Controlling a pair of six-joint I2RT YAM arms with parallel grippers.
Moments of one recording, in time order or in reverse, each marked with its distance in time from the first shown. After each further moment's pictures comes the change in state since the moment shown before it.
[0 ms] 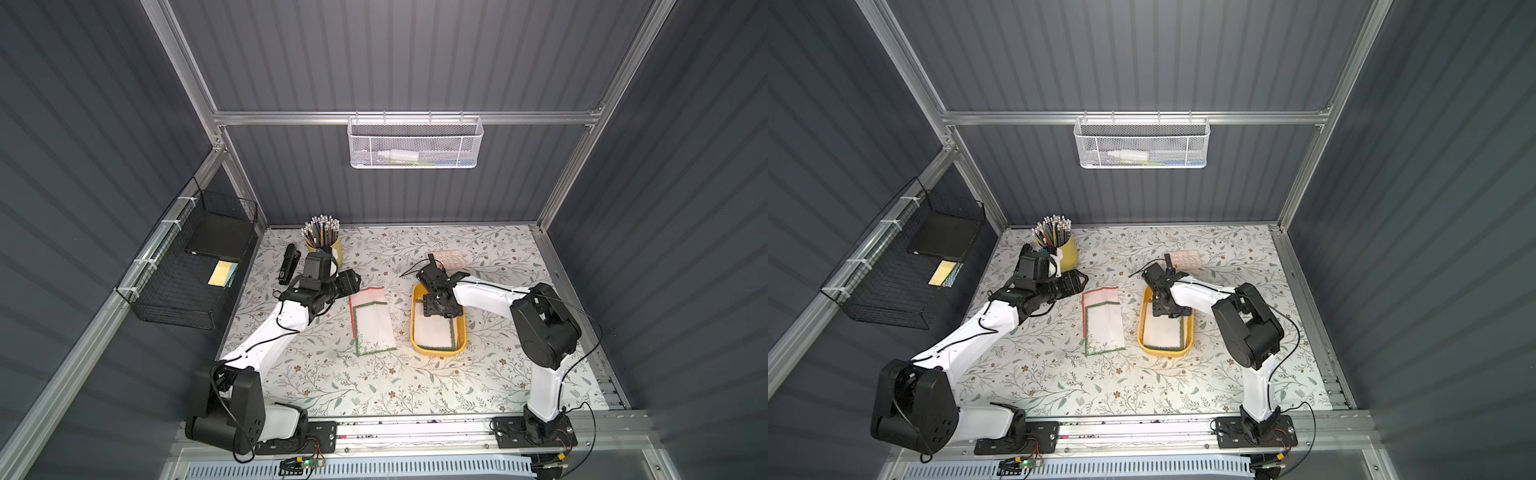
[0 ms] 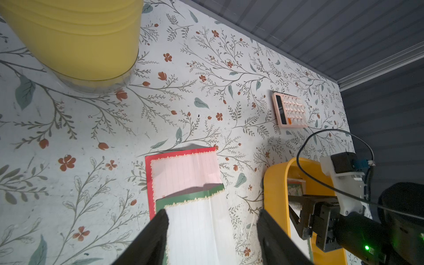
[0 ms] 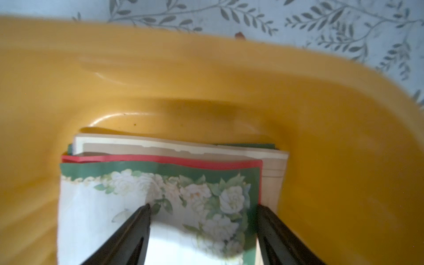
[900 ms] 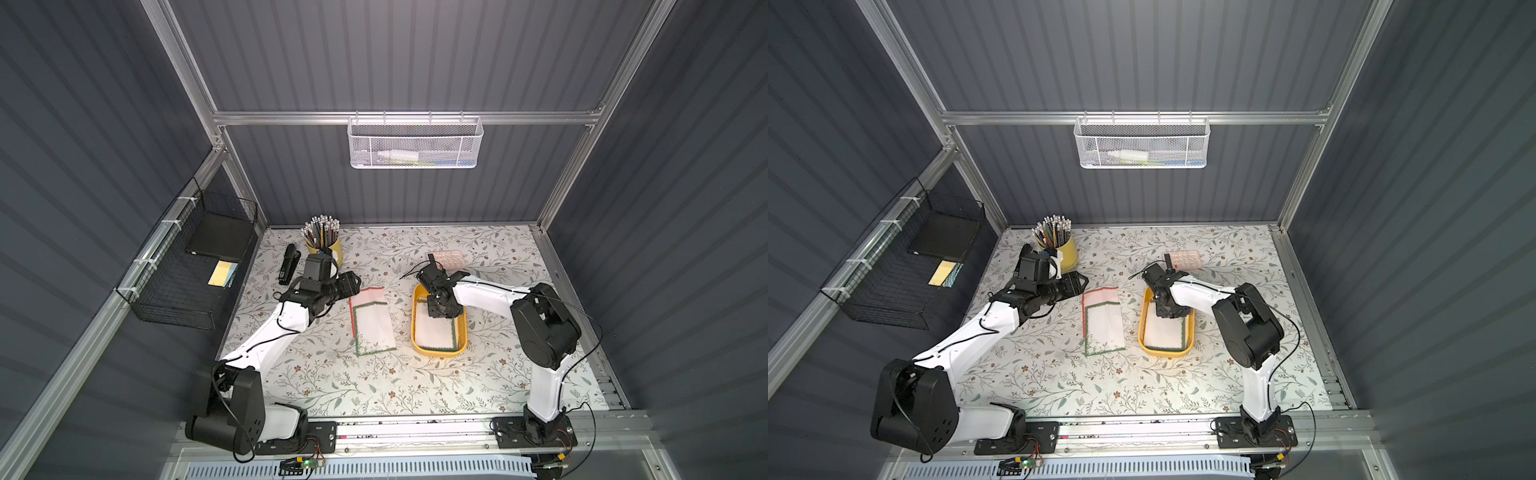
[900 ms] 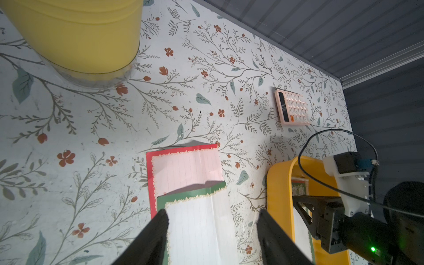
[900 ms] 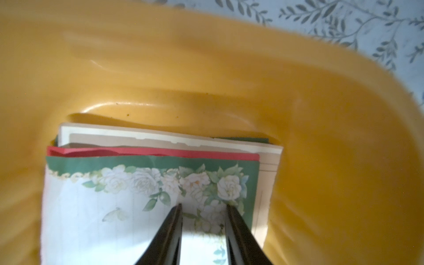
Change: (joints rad) left arm 0.000 0.000 -0.016 0.006 0.003 -0.002; right arm 0.000 0.000 0.003 -0.029 0.000 -0.032
